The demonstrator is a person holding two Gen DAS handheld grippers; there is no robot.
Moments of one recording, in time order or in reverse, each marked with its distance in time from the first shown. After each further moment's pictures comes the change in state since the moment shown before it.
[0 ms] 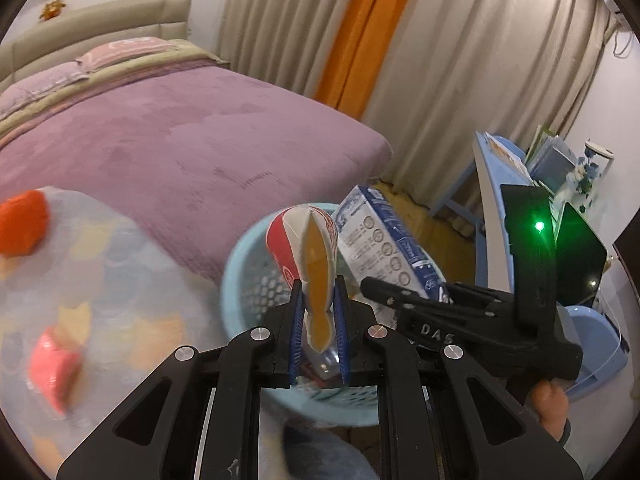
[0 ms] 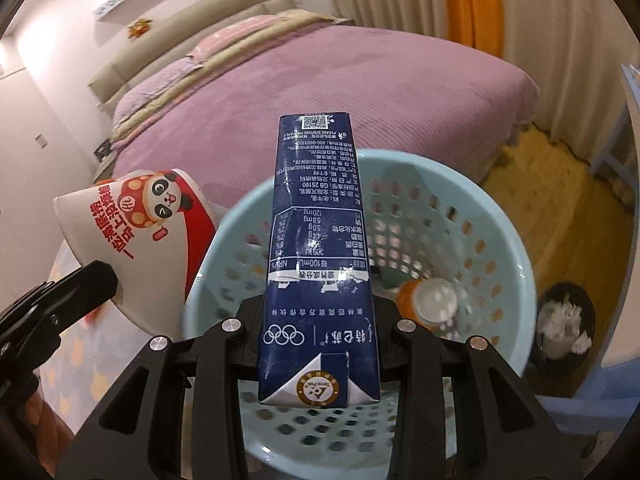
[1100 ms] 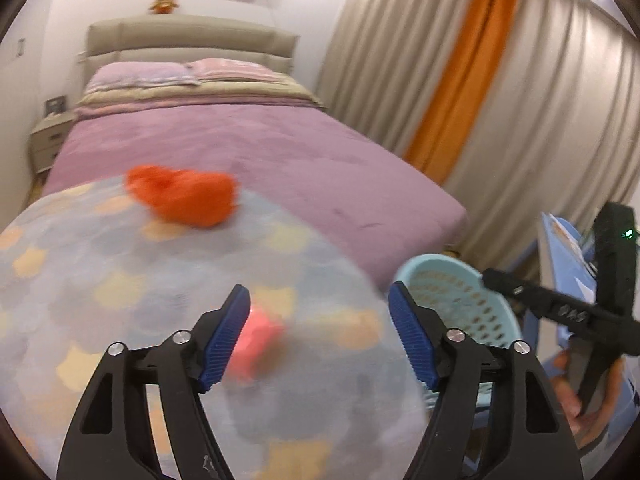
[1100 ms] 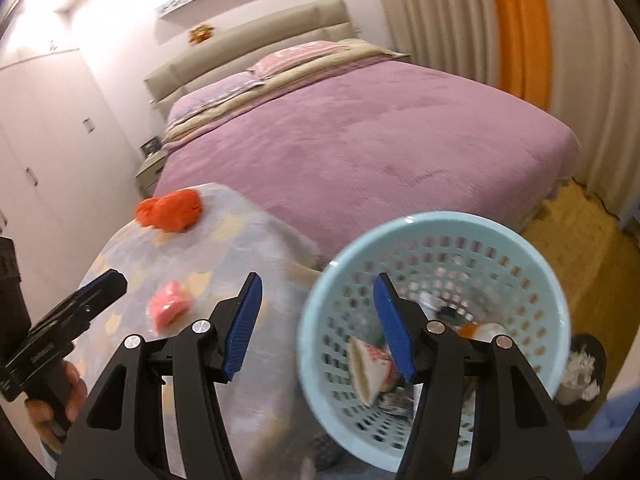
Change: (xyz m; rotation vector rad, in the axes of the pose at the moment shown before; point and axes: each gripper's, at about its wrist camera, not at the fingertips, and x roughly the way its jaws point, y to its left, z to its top) left arm -0.122 0.123 -0.046 -0.223 -0.211 0.248; right arm -0.039 0.089 0.006 -0.187 -0.116 0.156
